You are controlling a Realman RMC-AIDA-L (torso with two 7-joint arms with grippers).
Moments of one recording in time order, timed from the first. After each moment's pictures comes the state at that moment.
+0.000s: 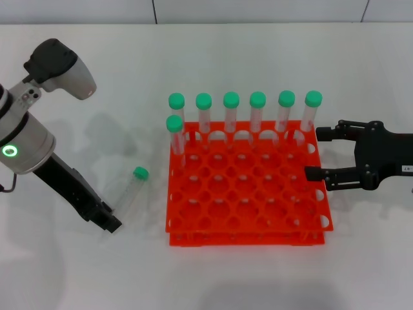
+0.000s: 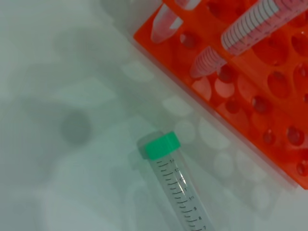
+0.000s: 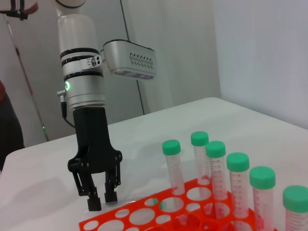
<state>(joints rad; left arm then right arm) -0.81 -2.05 0.91 0.75 2.78 1.68 -2.08 0.41 2.01 -1.05 -0.83 -1.75 -1.51 1.39</state>
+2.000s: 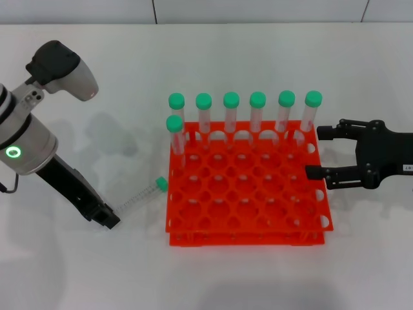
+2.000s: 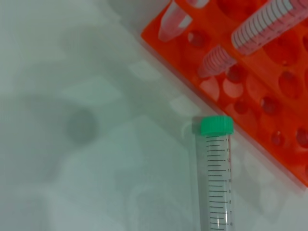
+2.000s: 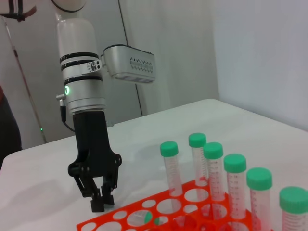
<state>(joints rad) -0.81 -2.05 0.93 0.73 2.78 1.65 -2.09 0.40 2.01 -1.04 -0.83 -1.75 -1.51 1.39</state>
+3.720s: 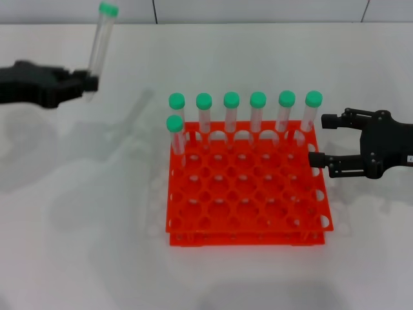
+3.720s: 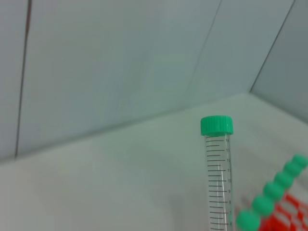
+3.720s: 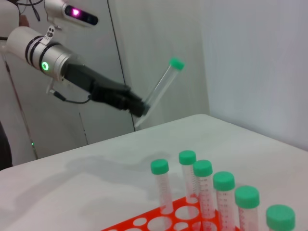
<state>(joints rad) -0.49 -2.01 0.65 1.05 2.08 1.62 -1.85 0.39 2.01 -1.04 -0.84 -1.70 -1.51 1.39</state>
